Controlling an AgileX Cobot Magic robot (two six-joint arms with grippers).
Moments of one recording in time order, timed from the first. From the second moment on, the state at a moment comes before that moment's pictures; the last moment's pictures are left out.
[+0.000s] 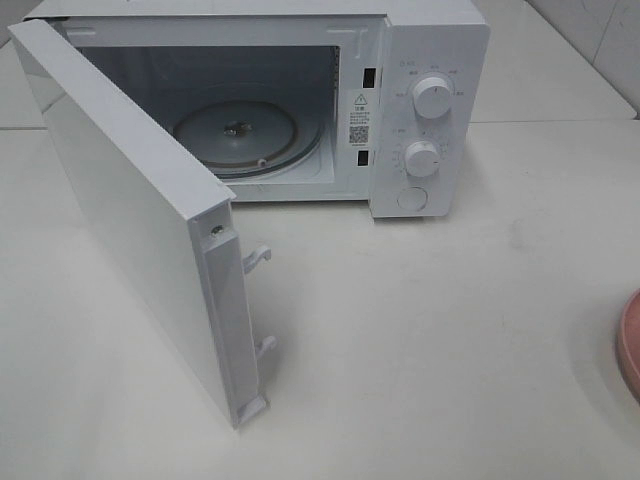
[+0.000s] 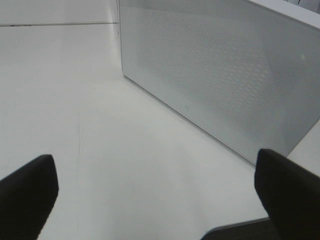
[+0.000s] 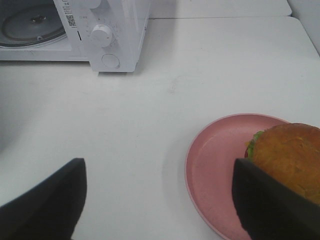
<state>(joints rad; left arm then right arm) -0.08 0.00 -0.52 -0.16 1.07 0.07 0.10 -0.01 -0.50 0.00 1.00 0.07</state>
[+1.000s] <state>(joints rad) -0.08 0.00 -0.52 -0.18 1.07 0.07 0.10 -0.01 -0.50 0.00 1.00 0.07</state>
